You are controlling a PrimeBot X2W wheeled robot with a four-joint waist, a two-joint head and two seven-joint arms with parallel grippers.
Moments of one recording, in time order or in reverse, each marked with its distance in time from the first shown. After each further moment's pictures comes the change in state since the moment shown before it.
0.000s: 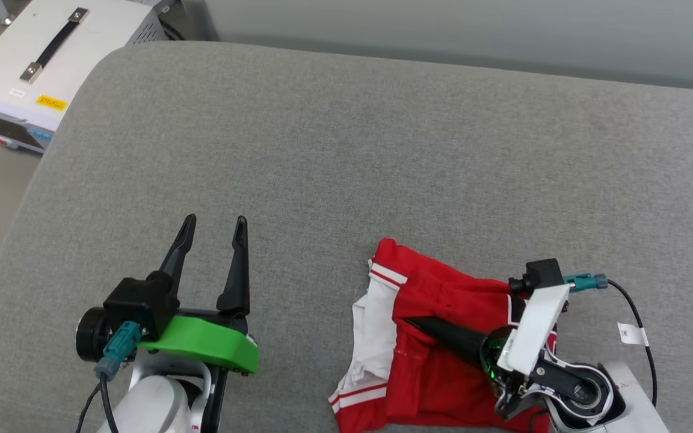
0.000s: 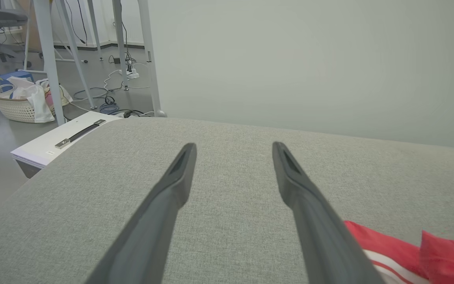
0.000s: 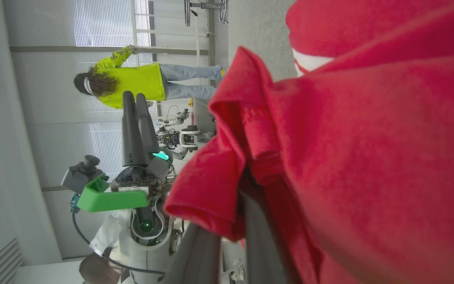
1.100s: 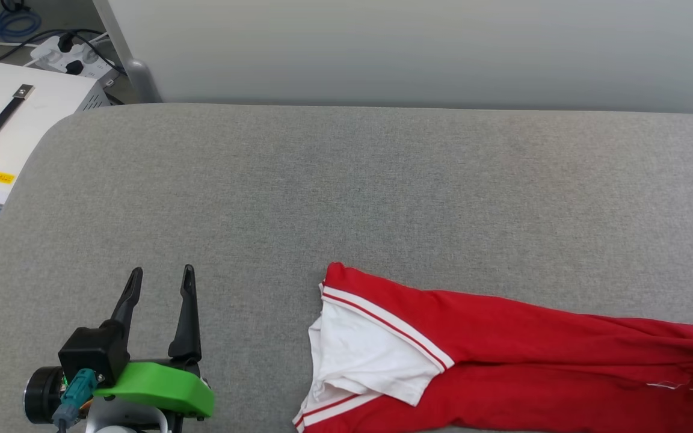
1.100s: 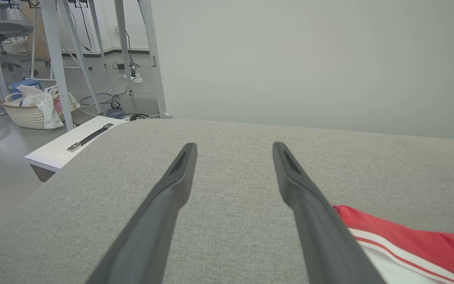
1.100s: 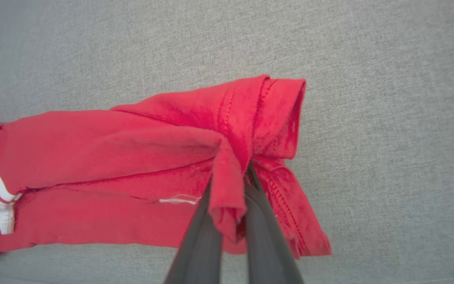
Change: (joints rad) left arm 0.167 0.079 0.077 -0.049 -0.012 0.064 0.002; right arm 0.255 -0.291 -0.505 -0.153 -0.785 0.001 -0.003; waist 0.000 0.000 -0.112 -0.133
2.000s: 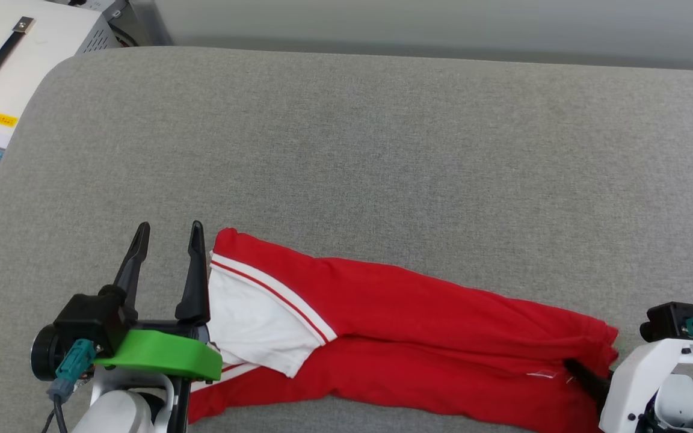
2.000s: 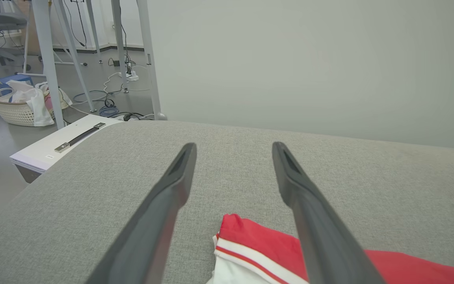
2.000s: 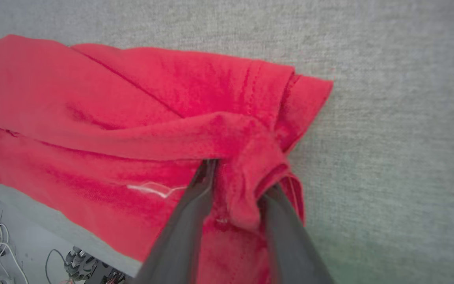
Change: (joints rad) left arm -0.097 -0.022 -0.002 -0.017 -0.007 -0.037 -0.019; right arm -0.029 0.122 0.297 0.039 -0.029 -0.001 -0.050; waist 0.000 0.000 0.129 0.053
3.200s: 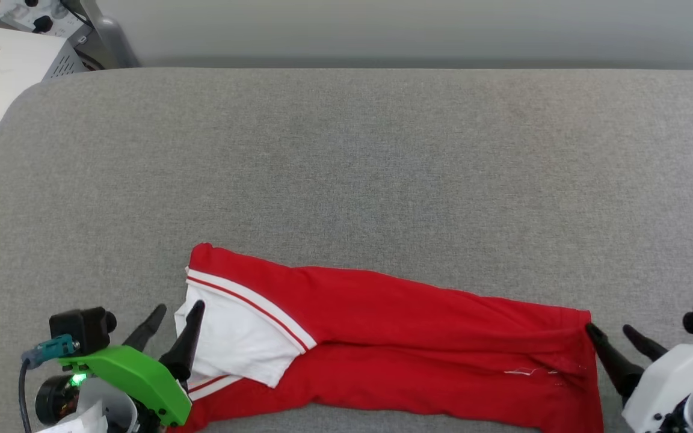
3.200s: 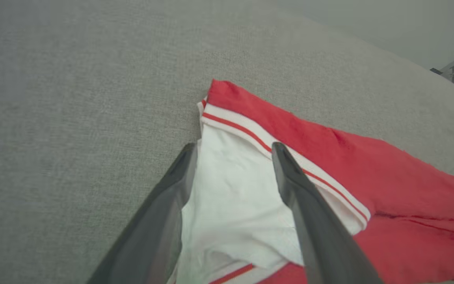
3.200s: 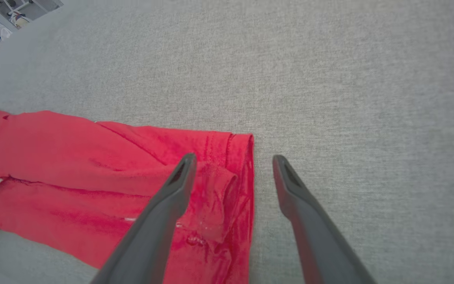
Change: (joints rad) left arm 0.035 0.134 -0.070 0.183 -0.407 -0.184 0.224; right arm 0.050 -0.014 -0.046 -0.139 -0.058 0.002 -0.277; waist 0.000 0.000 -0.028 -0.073
